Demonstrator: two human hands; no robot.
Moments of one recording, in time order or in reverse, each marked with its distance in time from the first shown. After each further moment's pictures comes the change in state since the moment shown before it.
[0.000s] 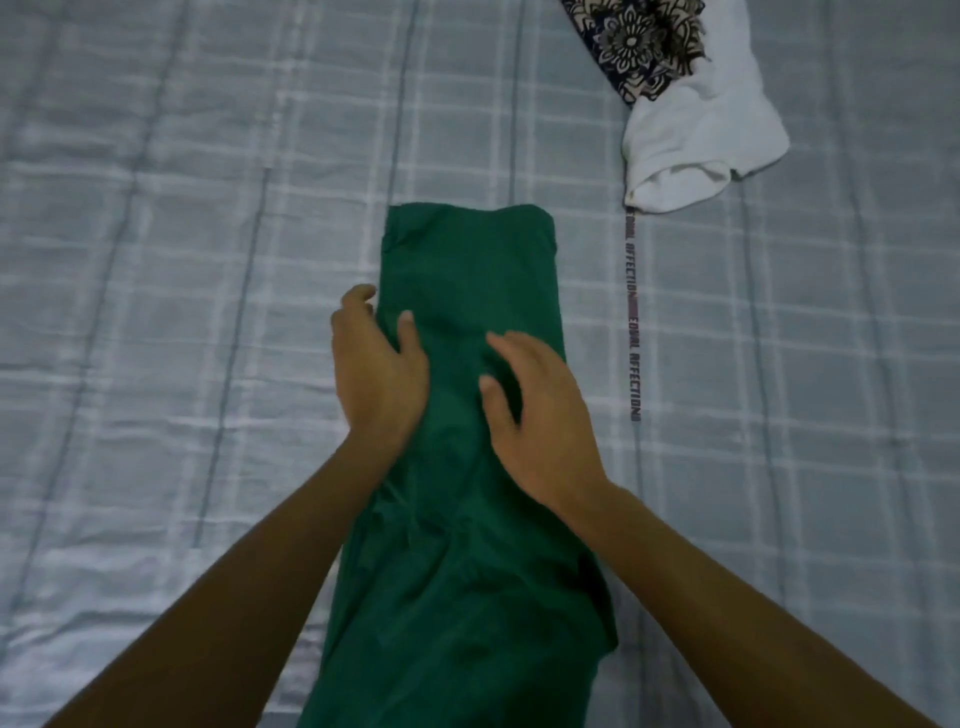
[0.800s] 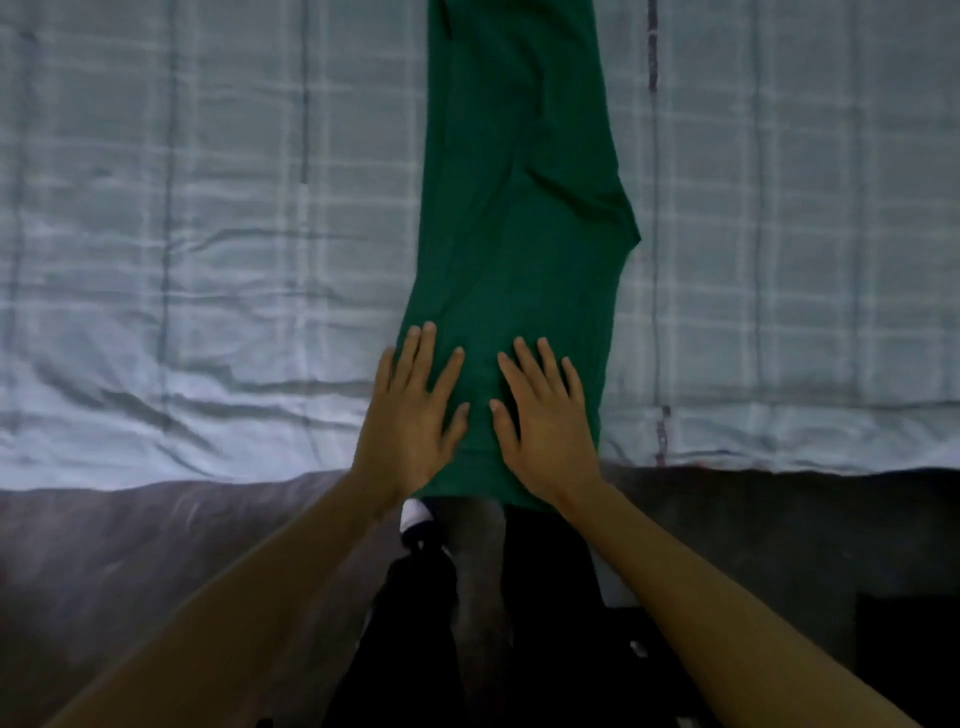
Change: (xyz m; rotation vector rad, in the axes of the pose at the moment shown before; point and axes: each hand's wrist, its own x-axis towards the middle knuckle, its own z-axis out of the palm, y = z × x) left_hand -0.315 -0.177 -0.186 0.584 -0.590 0.660; right_hand -0.365 -0.070 0.072 -0.387 -0.188 0.060
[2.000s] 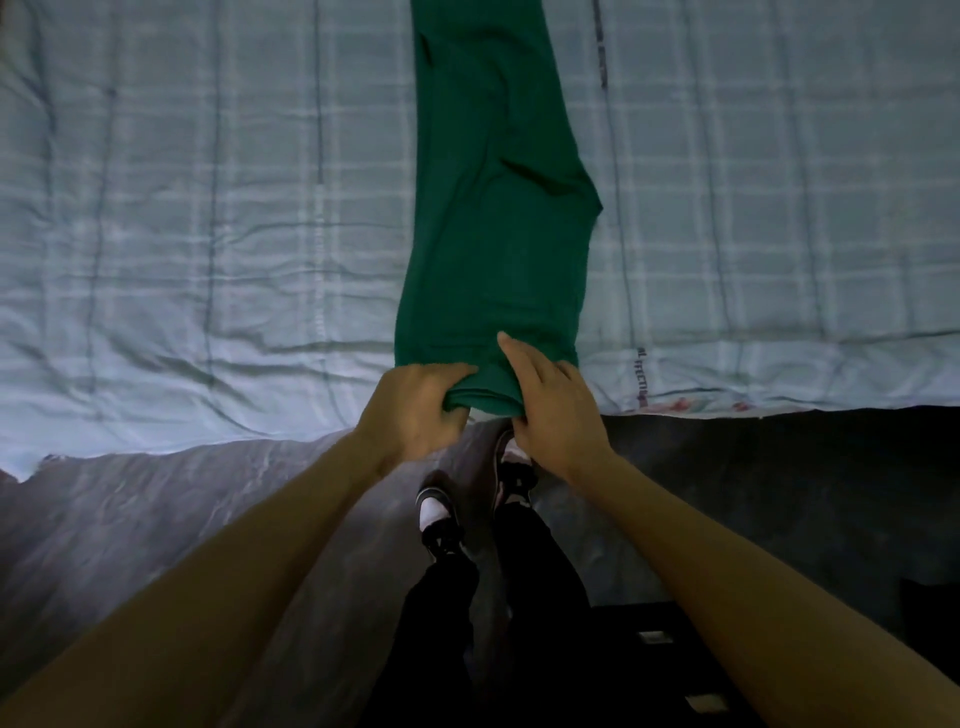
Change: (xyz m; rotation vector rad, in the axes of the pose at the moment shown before) left_hand -0.043 0.038 -0.055 -0.275 -0.007 0.130; right_hand -0.061 -0.004 -0.027 -0.031 0.046 -0.103
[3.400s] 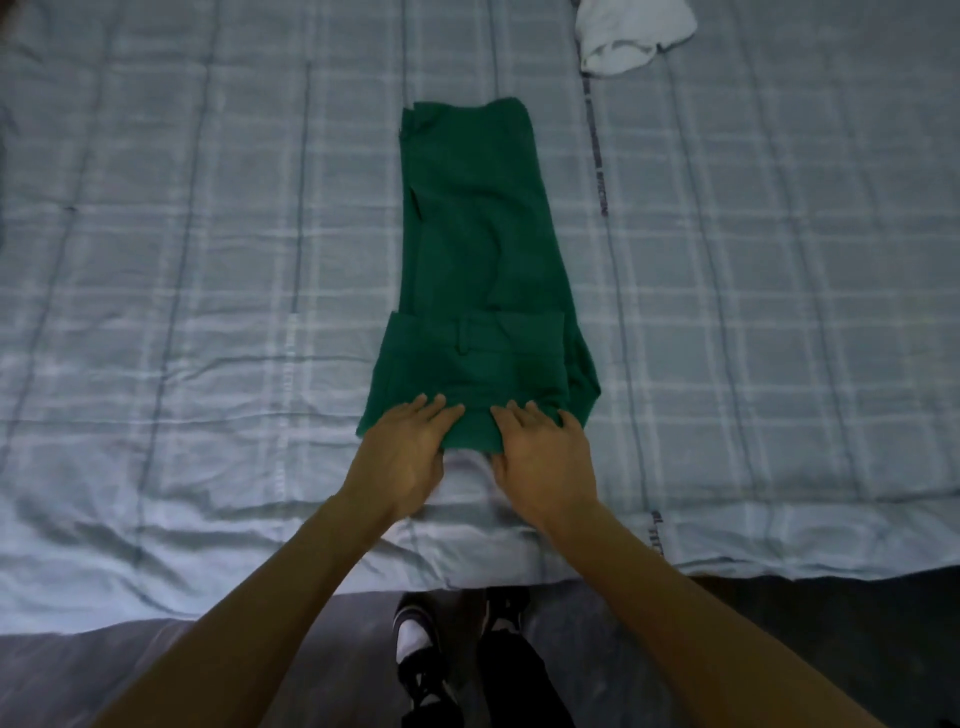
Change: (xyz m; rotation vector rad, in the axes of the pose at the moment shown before) left_hand 0.118 -0.061 0.003 0.201 -0.006 -0.019; right_hand 0.130 0.037 0.004 -0.186 0.044 0.073
